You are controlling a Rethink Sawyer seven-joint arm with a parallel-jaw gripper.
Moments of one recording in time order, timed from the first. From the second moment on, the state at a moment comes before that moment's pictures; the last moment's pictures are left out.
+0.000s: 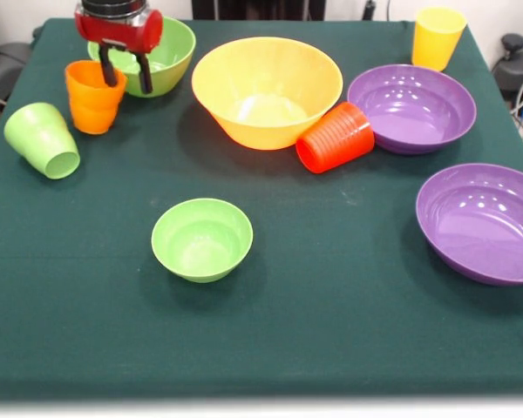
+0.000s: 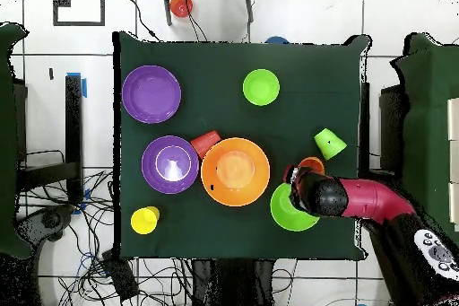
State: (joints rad) arm -0.87 -0.56 0.33 1.78 -0.64 0.40 2.02
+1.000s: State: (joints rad) arm -0.86 -0.53 0.33 1.76 -0.73 0.38 2.02
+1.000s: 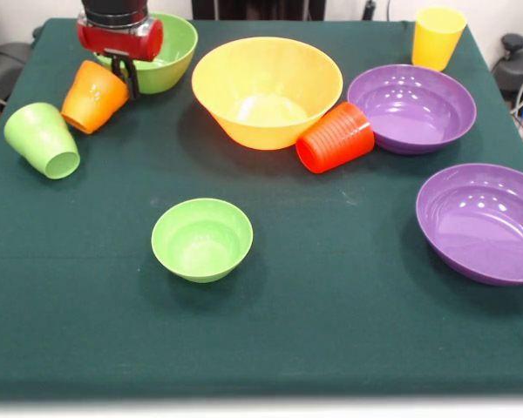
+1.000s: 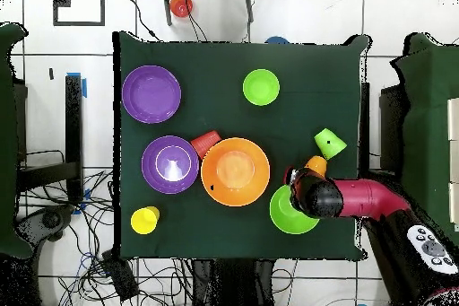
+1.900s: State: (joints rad) arm -0.87 -0.55 0.34 1.77 -0.75 0.38 2.02
